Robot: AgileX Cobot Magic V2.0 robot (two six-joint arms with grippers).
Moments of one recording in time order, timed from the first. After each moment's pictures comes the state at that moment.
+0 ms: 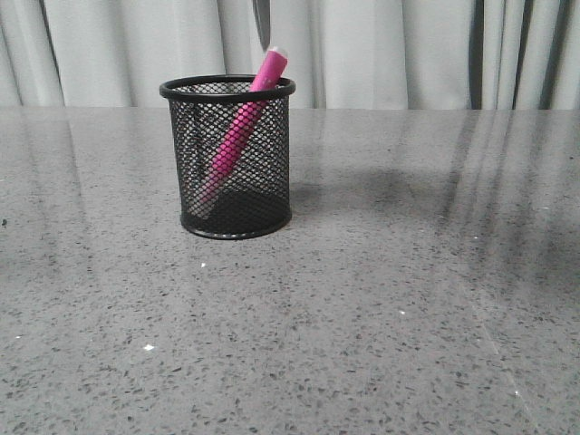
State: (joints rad) left arm -0.11 0.72 -0.77 -0.06 0.36 0.05; right arm 0.64 1.45 -1.06 0.08 -0.23 0.20
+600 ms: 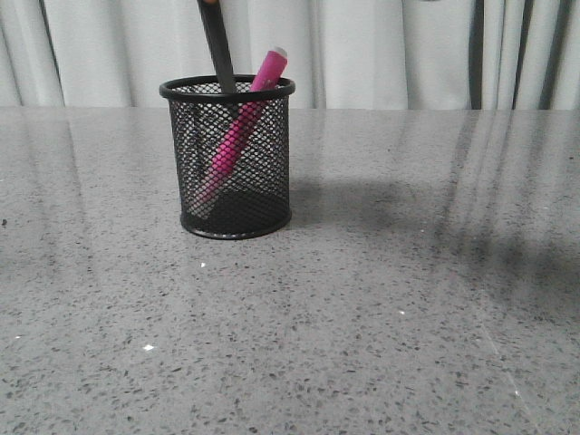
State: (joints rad) left arm -0.11 0.72 -0.77 -0.06 0.36 0.05; right arm 0.70 1.51 -0.93 -0.06 -0.46 0.20
